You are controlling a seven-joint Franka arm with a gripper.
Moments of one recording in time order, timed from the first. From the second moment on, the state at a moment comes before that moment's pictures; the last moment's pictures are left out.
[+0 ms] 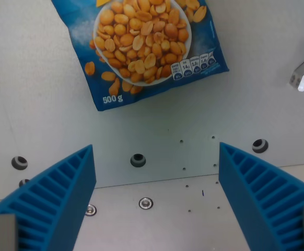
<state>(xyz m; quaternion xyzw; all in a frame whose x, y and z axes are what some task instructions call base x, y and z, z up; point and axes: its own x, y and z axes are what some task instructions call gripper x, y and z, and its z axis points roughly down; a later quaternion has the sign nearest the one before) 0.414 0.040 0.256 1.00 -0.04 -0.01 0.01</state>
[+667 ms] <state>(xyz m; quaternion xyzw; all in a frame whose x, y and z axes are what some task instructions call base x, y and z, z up) 0.414 0.038 0.256 1.00 -0.04 -0.01 0.01</state>
